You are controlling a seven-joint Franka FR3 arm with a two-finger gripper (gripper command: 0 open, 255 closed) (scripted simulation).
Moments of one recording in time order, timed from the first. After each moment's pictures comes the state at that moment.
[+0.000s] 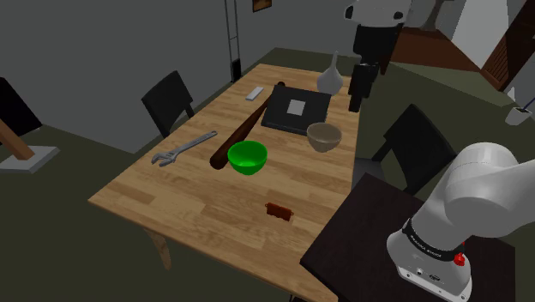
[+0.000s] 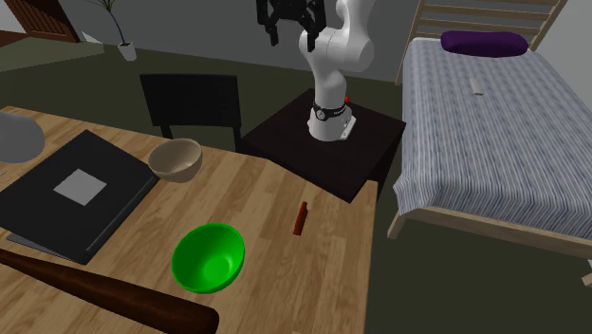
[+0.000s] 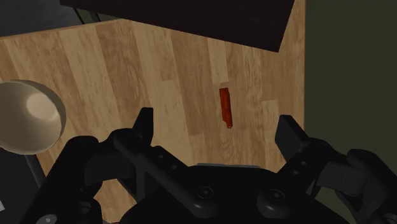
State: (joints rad) arm 0.01 -0.77 0.07 -2.32 0.09 1.47 -0.09
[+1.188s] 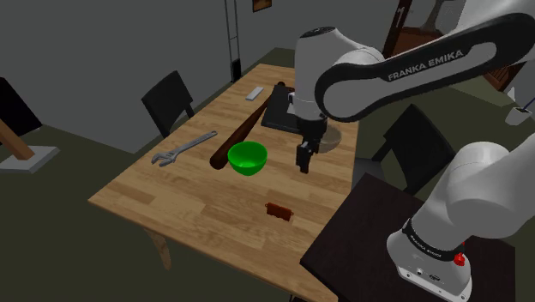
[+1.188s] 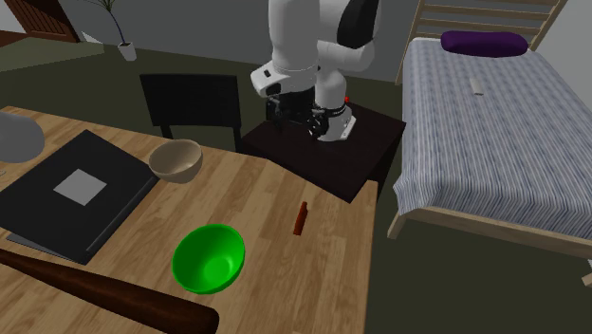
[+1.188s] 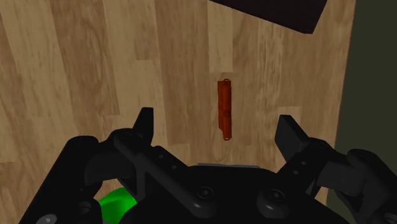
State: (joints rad) arm 0.05 -0.46 0.24 -2.57 0.10 2.02 -0.03
